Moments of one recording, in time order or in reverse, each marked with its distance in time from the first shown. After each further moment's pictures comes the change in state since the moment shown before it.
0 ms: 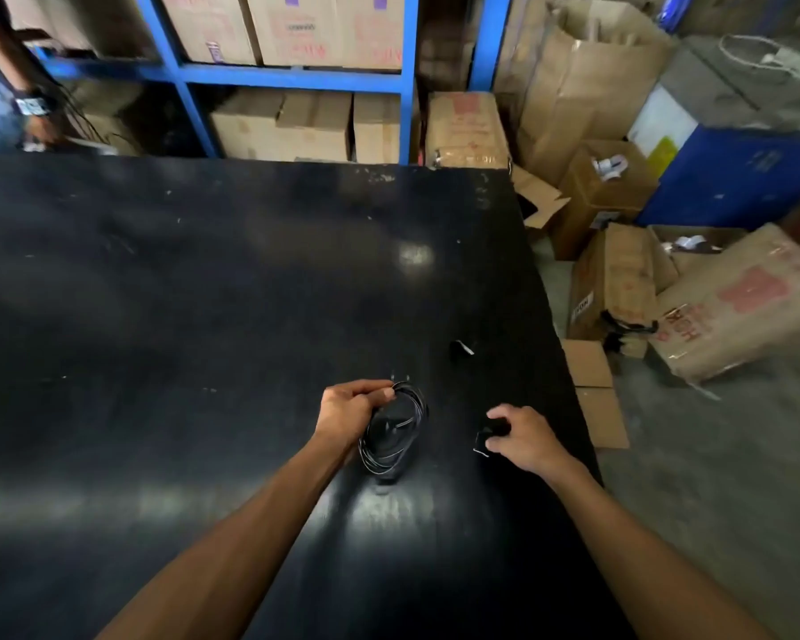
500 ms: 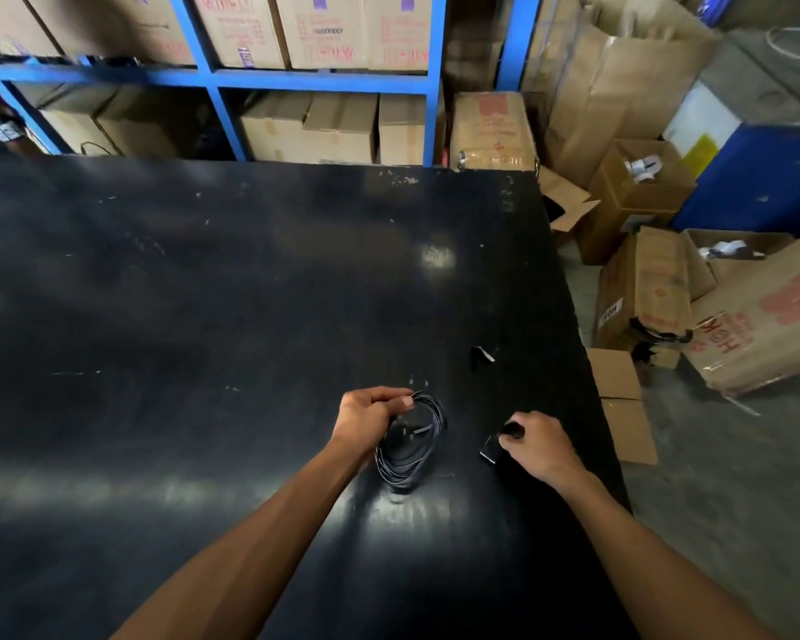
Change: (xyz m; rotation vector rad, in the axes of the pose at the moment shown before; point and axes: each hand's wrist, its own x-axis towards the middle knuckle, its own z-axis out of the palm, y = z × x) left_hand 0.005 -0.007 -0.002 0.055 -0.042 -0.008; right_hand 0.023 0.005 0.017 -0.096 0.128 -0.071
